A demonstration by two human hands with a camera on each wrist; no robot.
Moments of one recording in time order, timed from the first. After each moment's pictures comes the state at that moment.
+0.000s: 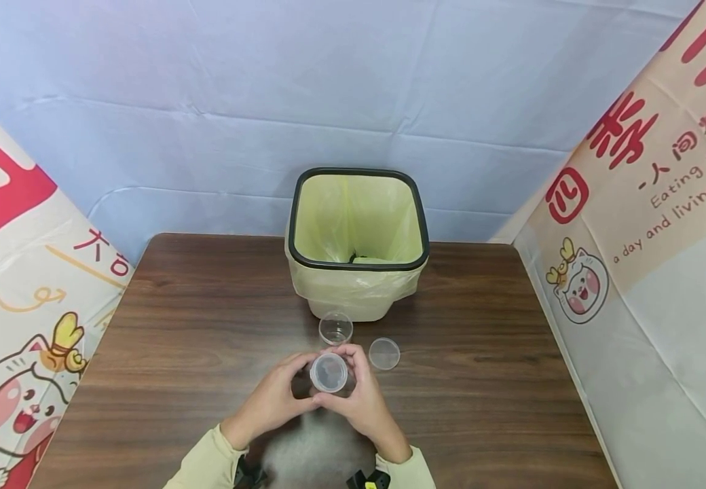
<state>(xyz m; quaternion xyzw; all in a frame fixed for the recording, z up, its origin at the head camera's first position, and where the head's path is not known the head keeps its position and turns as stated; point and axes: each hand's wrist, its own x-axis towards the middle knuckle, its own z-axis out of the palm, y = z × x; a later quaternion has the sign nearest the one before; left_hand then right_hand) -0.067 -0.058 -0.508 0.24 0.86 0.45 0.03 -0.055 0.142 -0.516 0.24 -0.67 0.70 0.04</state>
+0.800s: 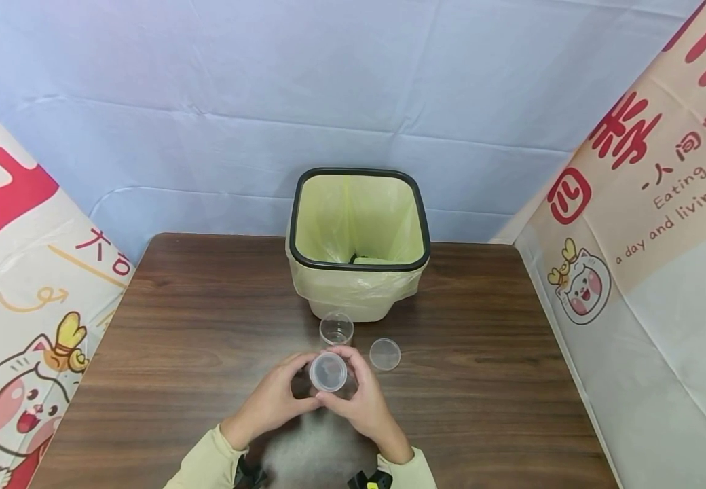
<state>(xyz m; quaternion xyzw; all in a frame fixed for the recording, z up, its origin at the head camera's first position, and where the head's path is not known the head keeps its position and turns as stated) -0.067 -0.059 -0.507 0.24 0.86 0.45 0.03 -0.054 0.141 -0.511 0.24 -0.69 0.68 0.04</state>
